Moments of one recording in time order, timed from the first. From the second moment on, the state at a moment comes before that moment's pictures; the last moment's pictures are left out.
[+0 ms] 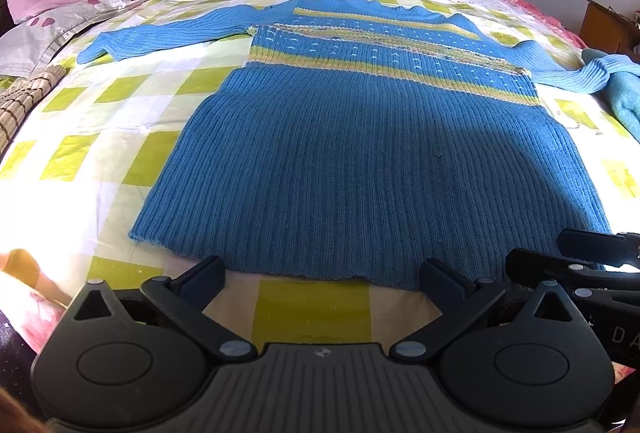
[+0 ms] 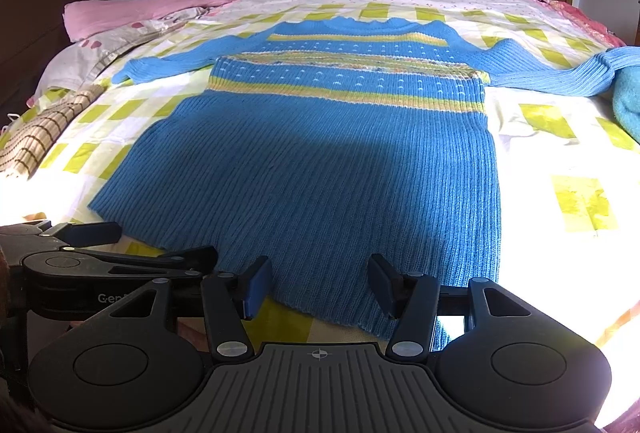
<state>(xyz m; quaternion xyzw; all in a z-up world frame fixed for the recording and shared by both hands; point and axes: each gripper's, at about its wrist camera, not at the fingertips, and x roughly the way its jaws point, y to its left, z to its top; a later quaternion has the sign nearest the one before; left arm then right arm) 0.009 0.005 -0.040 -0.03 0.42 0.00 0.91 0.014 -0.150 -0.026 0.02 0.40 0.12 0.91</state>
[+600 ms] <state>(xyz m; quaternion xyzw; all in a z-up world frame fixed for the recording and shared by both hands) 0.019 -0.013 0.007 0.03 0.35 -0.02 0.94 0.031 -0.179 -0.006 0.04 0.36 0.10 0.93</state>
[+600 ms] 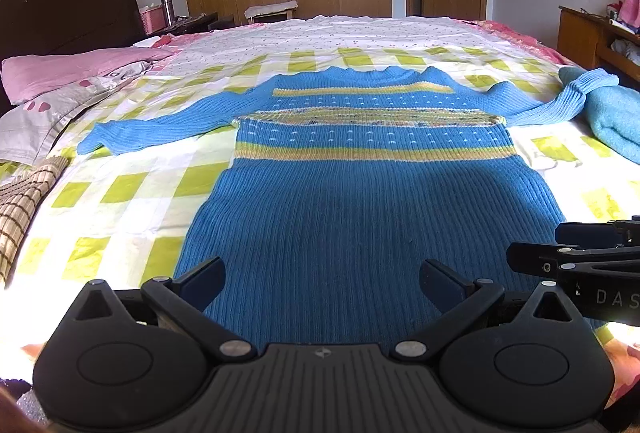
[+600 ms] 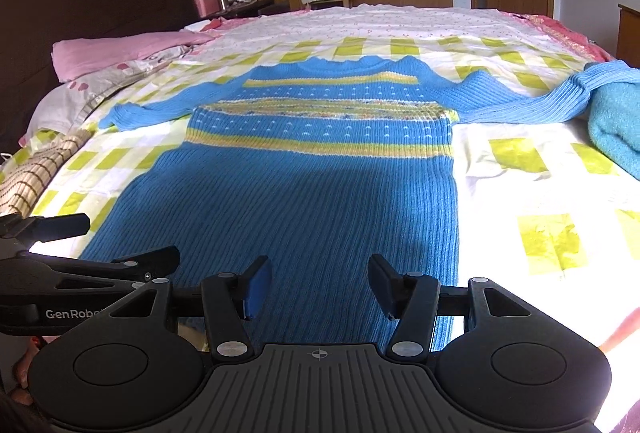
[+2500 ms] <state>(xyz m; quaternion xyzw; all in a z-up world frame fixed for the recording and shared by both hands) 0.151 -0.086 0.010 -0.05 0.31 -0.13 0.94 0.313 -0.457 0.046 0.17 0.43 -0.26 0.85</state>
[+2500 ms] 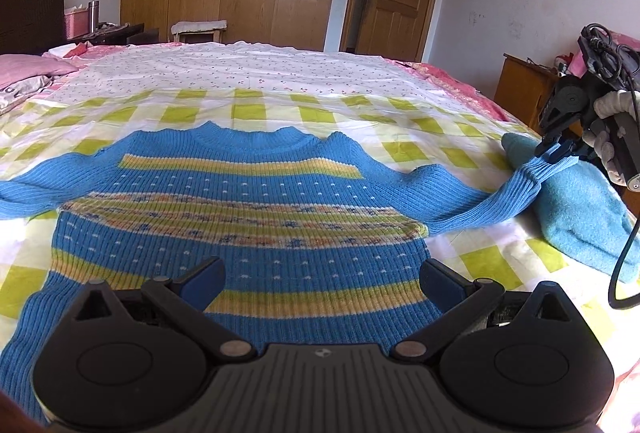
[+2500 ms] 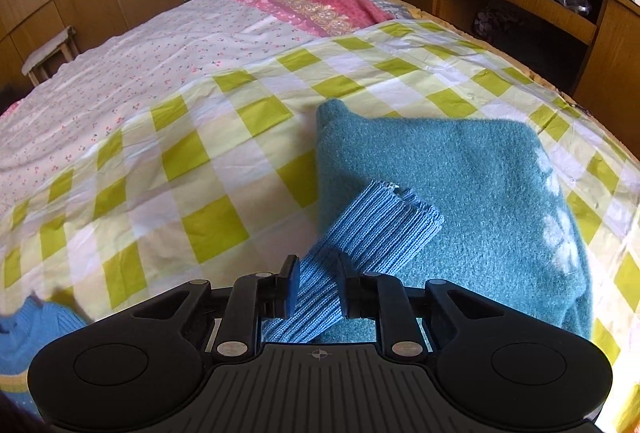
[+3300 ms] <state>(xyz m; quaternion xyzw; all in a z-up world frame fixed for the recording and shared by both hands) 0.140 -0.050 0.005 -0.04 0.25 -0.12 0.96 0.328 -0.419 0.041 0.06 0.42 -0.33 0.84</state>
